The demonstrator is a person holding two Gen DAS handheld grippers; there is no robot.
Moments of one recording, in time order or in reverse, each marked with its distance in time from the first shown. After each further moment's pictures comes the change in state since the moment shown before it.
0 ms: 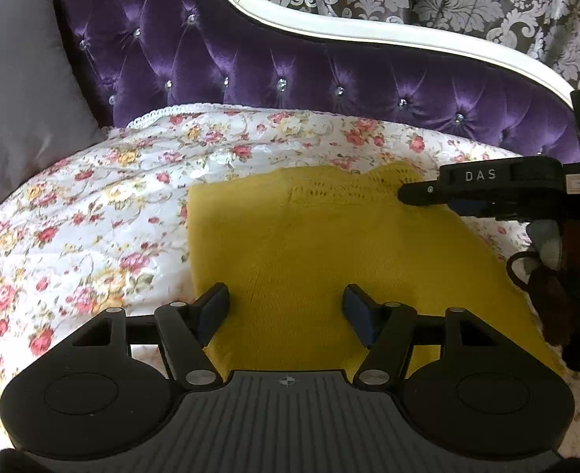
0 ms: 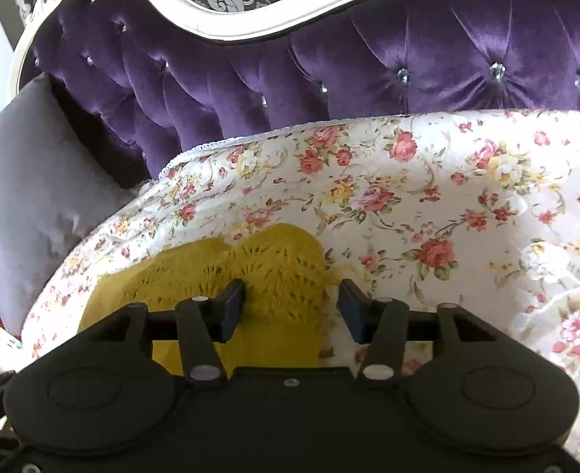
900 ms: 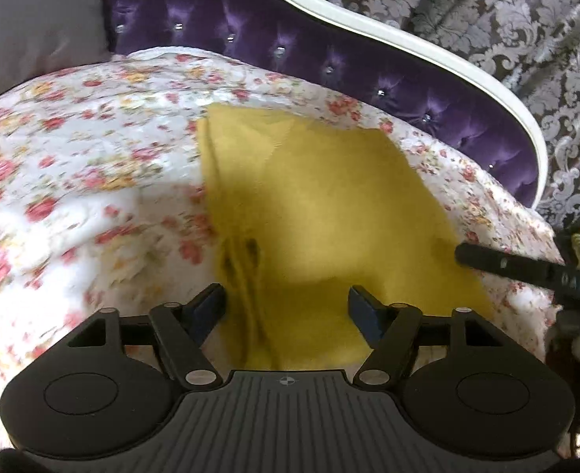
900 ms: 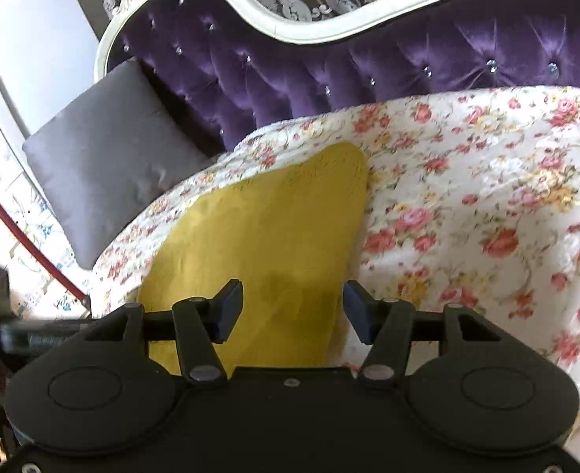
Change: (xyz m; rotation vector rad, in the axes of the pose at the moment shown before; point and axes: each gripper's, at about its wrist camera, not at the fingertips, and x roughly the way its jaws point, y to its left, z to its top) left arm -0.028 0.036 -0.044 -0.173 0.055 -0.211; right arm -0.099 0.011 -0.082 -0.063 -0.027 0.164
